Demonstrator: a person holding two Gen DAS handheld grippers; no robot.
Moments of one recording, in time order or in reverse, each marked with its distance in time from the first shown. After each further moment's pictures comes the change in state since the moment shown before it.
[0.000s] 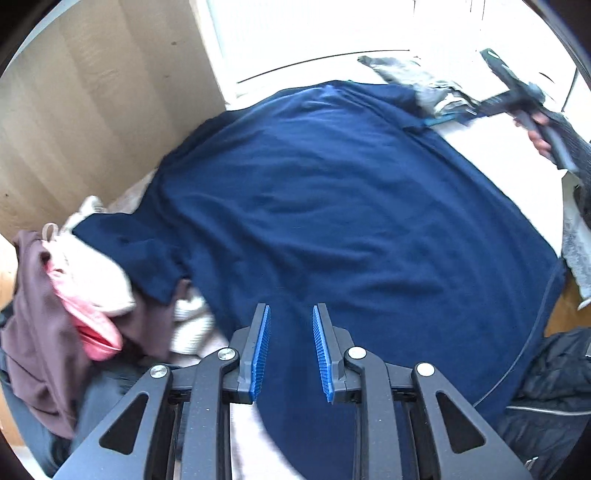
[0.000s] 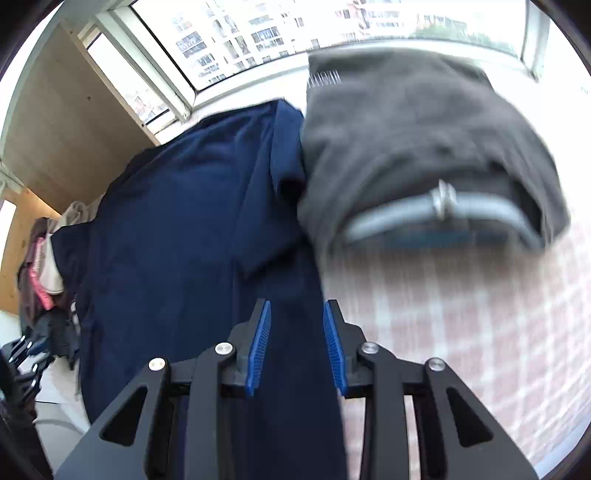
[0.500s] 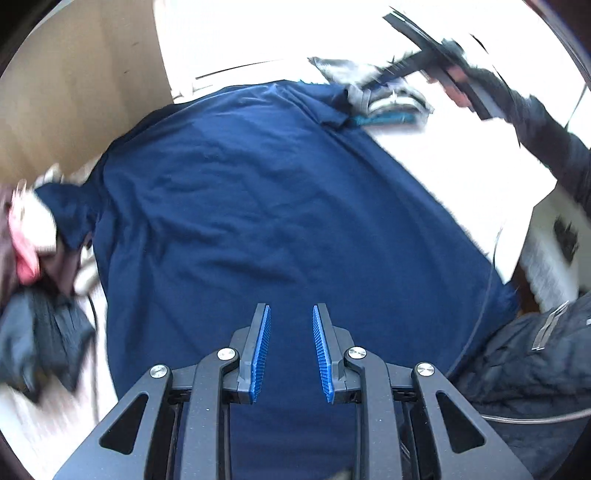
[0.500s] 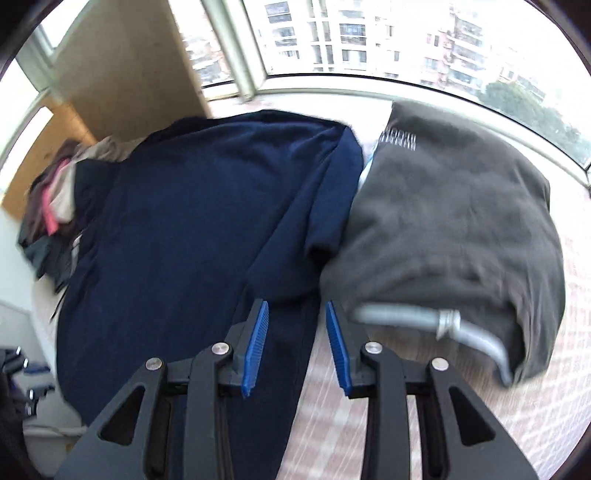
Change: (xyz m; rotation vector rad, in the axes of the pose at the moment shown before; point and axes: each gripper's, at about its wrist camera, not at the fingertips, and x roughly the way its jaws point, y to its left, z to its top) left arm -0.024 -0.133 -0.032 -0.171 -0.025 -0.087; right arm -0.018 0.006 0.029 -0.346 0.070 0.101
